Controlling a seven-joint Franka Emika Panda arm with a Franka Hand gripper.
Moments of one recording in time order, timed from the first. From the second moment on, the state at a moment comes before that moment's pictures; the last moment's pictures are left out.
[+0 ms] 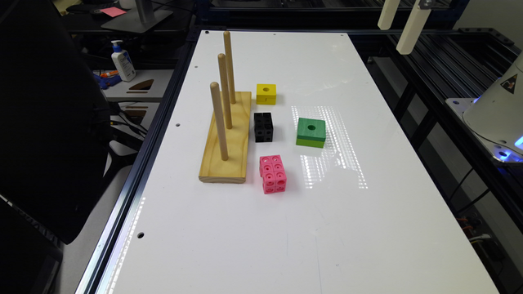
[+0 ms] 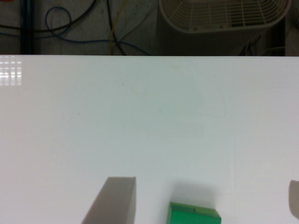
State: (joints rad) arm 0.00 -0.62 0.05 -2.77 0.03 2.16 0.80
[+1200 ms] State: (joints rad) arm 0.00 -0.62 0.05 -2.77 0.03 2.16 0.80
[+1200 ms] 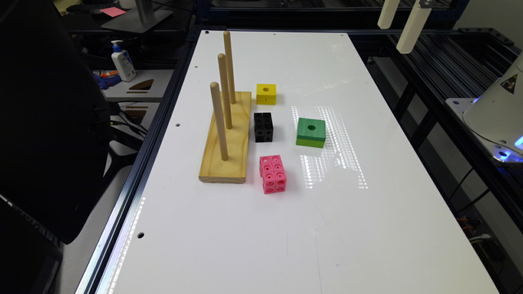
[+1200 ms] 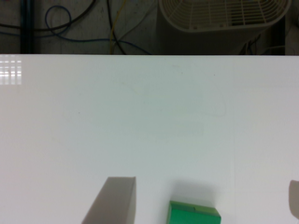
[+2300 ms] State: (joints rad) arm 0.05 -0.60 0.10 -2.77 0.06 2.21 0.87
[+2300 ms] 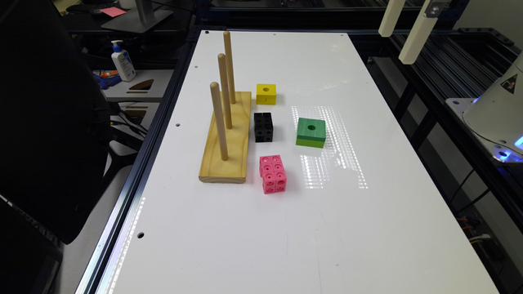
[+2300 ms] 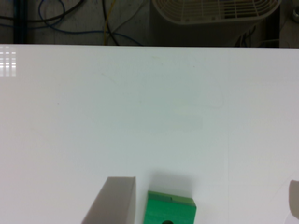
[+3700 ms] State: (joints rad) arm 0.06 -0.37 0.20 -2.58 0.08 2.25 0.97
